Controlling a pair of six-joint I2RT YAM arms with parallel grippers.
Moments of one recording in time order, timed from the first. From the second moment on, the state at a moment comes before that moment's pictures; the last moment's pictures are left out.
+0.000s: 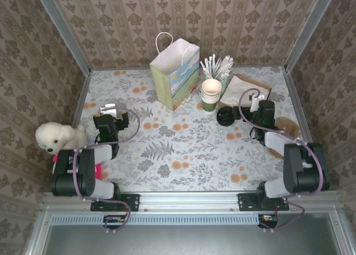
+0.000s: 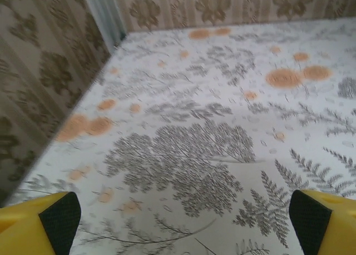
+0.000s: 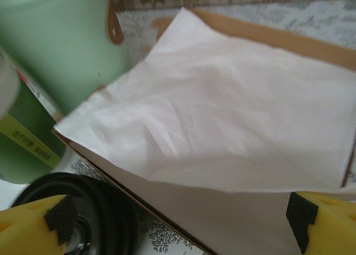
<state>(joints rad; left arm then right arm) -0.06 1.34 0.37 0.65 -0.25 0.06 -0.03 1.39 0.58 0.35 -0.07 0.04</state>
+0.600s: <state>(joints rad) -0.20 0.92 0.84 -0.37 -0.27 -0.46 -0.03 1.00 0.82 -0.29 -0.08 0.42</state>
